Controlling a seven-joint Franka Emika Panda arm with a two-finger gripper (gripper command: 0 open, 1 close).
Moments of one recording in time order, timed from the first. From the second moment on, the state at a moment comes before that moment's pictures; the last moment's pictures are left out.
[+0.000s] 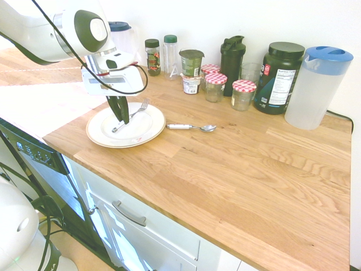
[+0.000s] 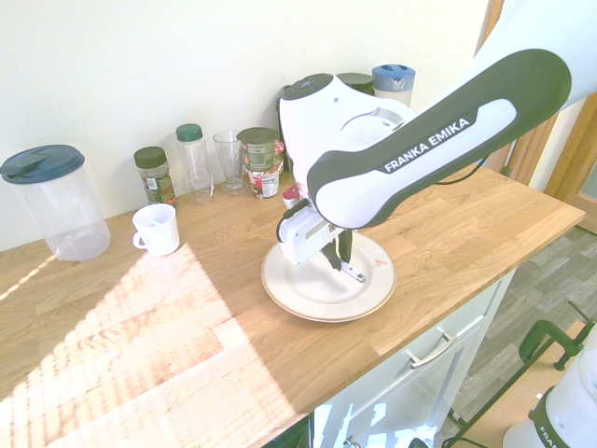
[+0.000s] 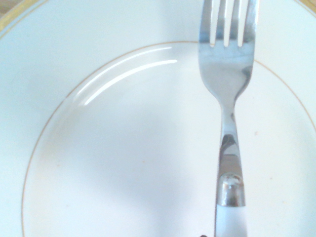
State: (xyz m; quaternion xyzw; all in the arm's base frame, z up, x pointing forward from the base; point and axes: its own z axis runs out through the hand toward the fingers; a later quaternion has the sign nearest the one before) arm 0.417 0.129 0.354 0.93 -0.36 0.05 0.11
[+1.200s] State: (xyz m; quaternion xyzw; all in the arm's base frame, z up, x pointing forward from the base) arm 0.440 0.130 0.342 0.93 -0.34 0.01 0.17
